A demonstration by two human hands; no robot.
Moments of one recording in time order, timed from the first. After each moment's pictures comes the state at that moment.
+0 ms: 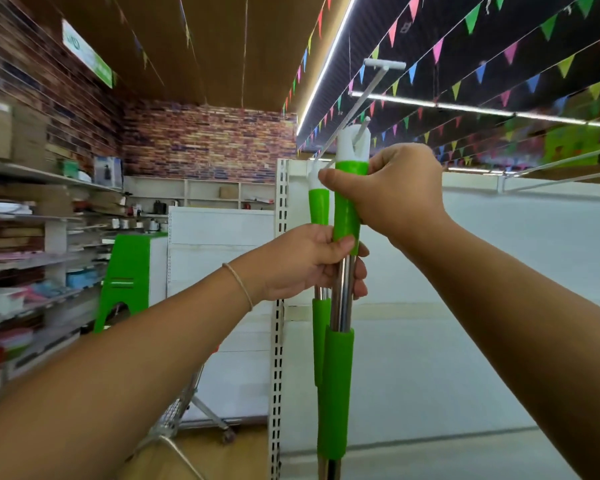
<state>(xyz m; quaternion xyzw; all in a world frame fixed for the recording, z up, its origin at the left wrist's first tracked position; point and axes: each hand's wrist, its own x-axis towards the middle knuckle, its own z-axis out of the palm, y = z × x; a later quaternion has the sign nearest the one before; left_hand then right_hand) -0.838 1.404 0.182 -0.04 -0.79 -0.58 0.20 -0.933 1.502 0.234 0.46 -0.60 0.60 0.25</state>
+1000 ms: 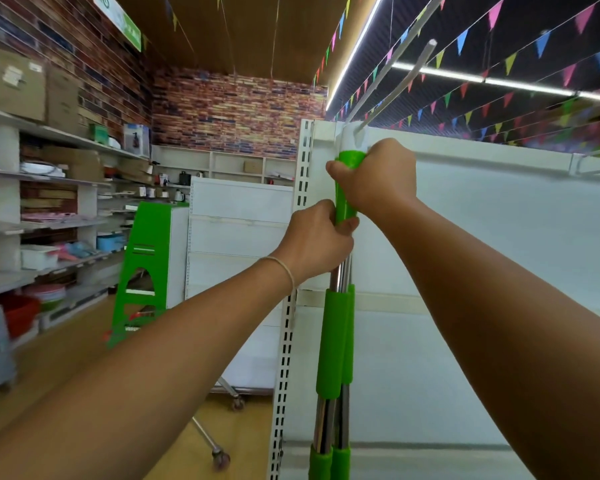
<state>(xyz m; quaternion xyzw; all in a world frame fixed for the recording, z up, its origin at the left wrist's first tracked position) -0.901 1.338 0.161 0.23 -0.83 -0.20 0.47 -0.980 1.391 0.234 0.43 -0.72 0.50 0.23</state>
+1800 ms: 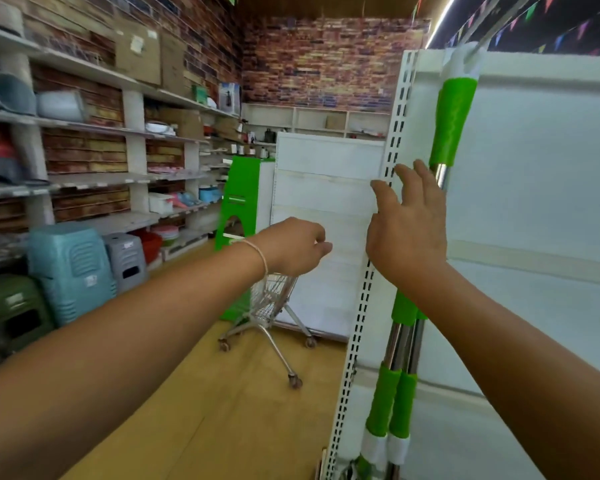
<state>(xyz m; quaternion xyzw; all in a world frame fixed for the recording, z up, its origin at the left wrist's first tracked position) -0.761 1.312 0.075 0.40 -0.90 0.01 0.18 -0.924 1.390 0.075 0.57 -0.62 0.35 0.40</state>
